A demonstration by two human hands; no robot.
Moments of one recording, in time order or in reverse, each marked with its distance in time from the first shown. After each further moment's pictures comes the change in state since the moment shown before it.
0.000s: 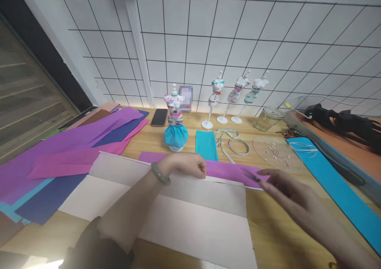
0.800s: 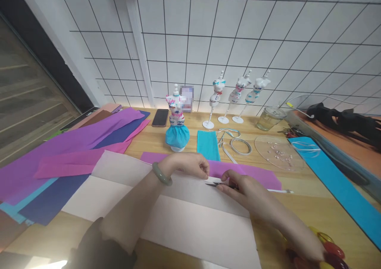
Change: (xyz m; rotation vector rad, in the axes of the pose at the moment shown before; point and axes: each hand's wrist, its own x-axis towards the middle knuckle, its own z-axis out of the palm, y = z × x) left_hand 0.000 -0.002 -0.001 0.020 -0.023 0.059; right_hand 0.031 -0.042 0.051 -0.045 -0.308 -0.141
